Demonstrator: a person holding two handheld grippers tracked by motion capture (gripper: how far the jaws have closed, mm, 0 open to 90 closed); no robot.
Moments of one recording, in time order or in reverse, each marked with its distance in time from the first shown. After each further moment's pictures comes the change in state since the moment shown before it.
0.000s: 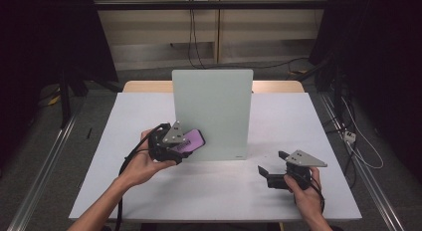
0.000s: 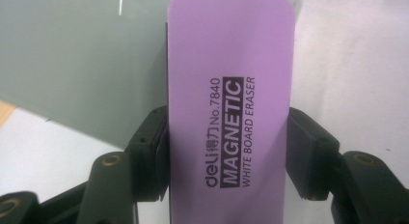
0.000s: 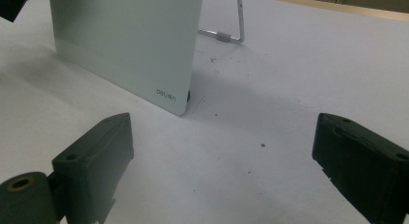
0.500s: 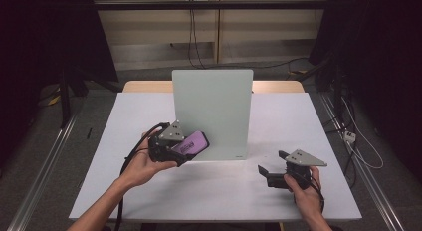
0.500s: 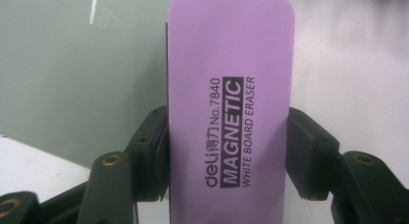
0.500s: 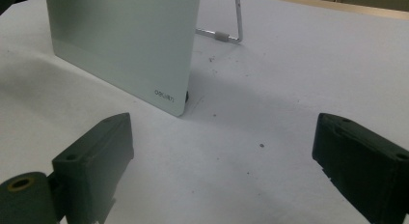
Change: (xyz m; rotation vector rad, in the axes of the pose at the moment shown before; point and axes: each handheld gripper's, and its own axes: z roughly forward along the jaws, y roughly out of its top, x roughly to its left) left arm 0.000 0.002 -0.005 -0.073 -0.117 -0.084; right arm 0.000 0.001 0.001 0.004 -0.007 0.006
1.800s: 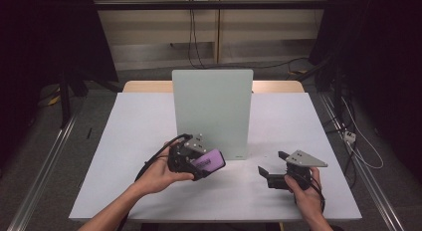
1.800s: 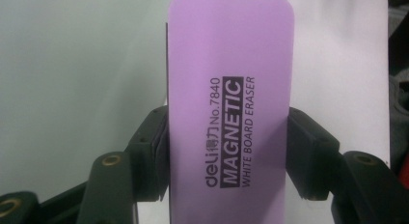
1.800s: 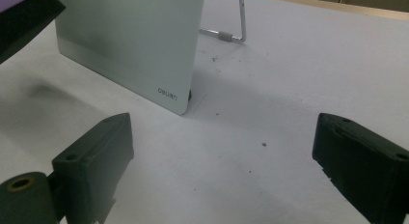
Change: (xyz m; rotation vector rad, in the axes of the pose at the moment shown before) left arm -0.033 0.016 0.044 0.156 -0.188 -0.002; right arm -0.001 -0.001 -0.001 -0.002 0.015 -0.007
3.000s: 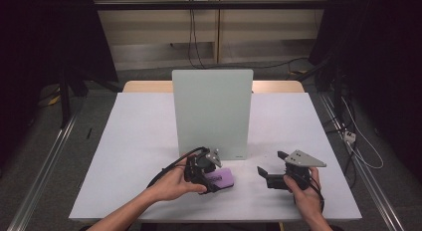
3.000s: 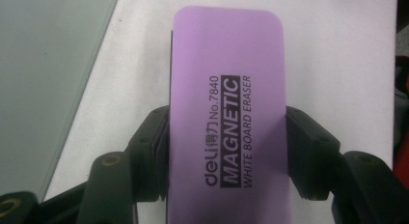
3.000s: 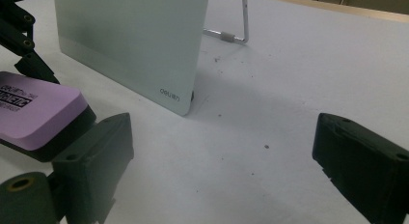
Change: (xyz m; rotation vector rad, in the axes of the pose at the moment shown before) left arm -0.016 0.004 0.050 0.134 -0.075 -0.004; right arm 0.002 0.001 0.001 0.000 0.002 -0.014
